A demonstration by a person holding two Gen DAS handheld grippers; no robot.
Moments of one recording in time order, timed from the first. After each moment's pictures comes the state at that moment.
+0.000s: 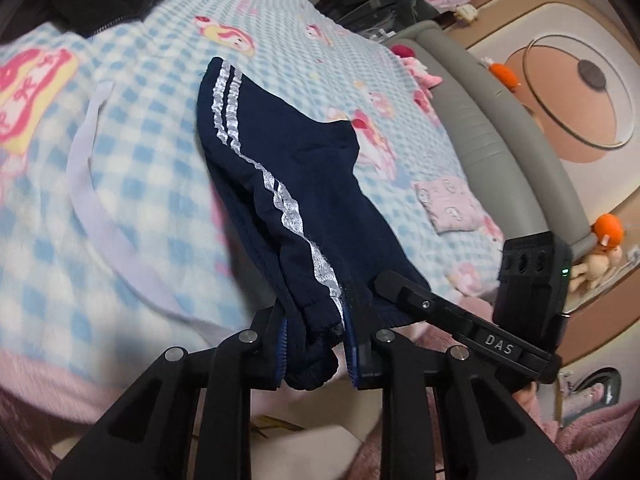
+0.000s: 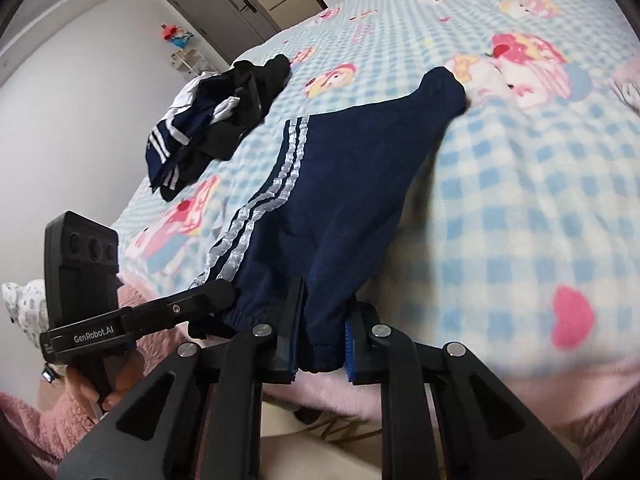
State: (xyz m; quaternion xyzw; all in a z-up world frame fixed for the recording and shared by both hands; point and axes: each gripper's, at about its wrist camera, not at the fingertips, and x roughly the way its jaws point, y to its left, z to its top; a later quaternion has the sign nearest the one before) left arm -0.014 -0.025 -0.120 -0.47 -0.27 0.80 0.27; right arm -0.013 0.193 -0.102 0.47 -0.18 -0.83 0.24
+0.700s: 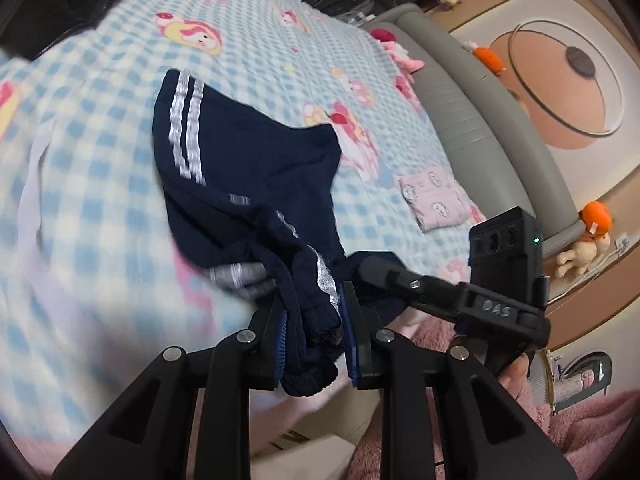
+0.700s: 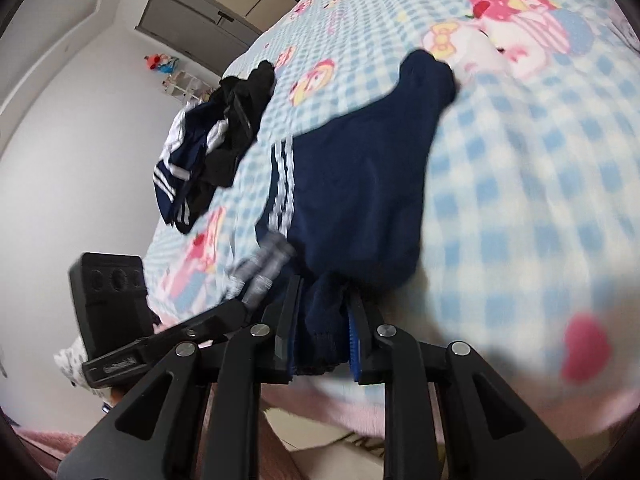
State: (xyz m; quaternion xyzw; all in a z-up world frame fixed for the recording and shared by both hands) left arm -0.078 -0.006 -0.111 -0.48 -0.25 0.78 0.32; right arm -0.070 0.213 -0.107 0.49 -0.28 -0.79 0.25
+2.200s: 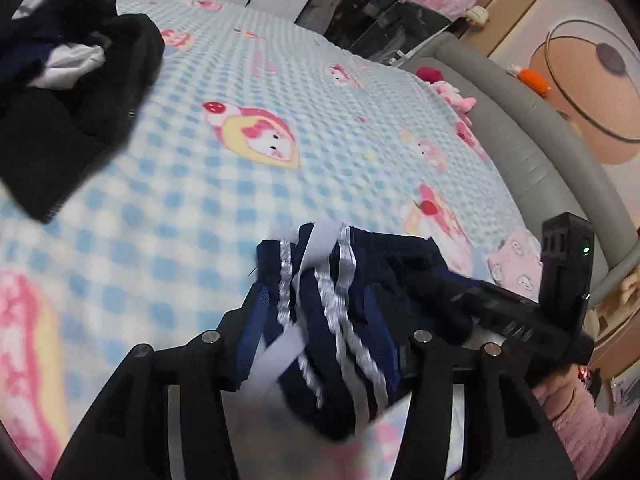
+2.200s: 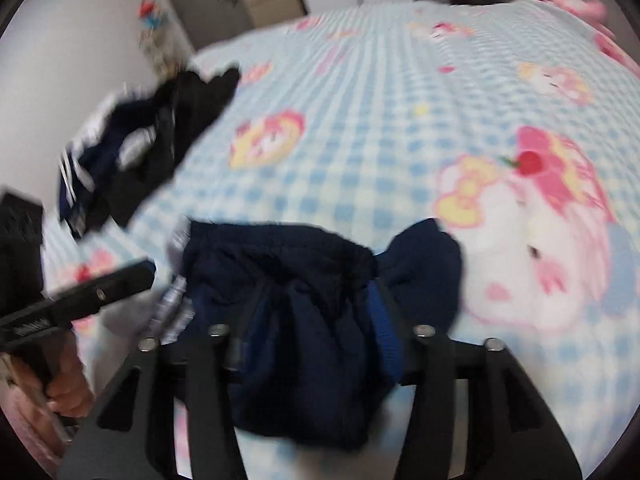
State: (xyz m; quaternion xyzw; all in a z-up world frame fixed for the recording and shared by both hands) left arm -0.173 -0.053 -0.113 -0.44 -0.19 0.85 0.22; right arm -0.174 0.185 -0.097 0.45 -0.08 -0.88 0.16
